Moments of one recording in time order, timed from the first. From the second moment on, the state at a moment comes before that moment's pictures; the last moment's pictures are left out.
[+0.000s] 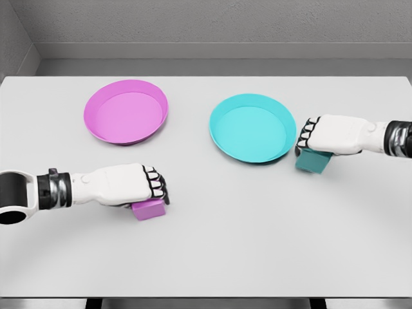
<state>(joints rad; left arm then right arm) -0.44 0.85 -0.74 -1.73 -0.62 -0.61 -0.32 -0.73 -0.96 0.83 -1.53 0.62 -0.61 0.41</state>
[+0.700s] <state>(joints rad) -0.54 0.84 -0.73 -1.62 -0.60 -0.61 -0.32 -0.78 -0.97 0.82 -1.53 0.62 -0.61 0.41</state>
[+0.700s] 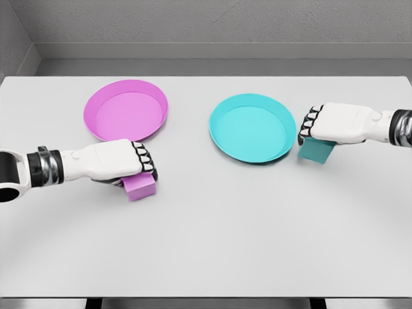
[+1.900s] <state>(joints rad) -0.77 0.72 -0.72 -1.27 -0.57 -0.61 -0.32 -0.90 -0.83 0.82 -1.49 0.64 -0.61 0.42</state>
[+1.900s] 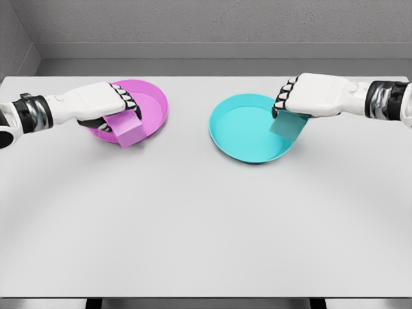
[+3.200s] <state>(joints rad) -0.81 0.71 -0.57 -0.98 -0.48 -0.61 -0.32 -0.70 -0.79 0.53 -1.43 0.64 -0.61 0.41</state>
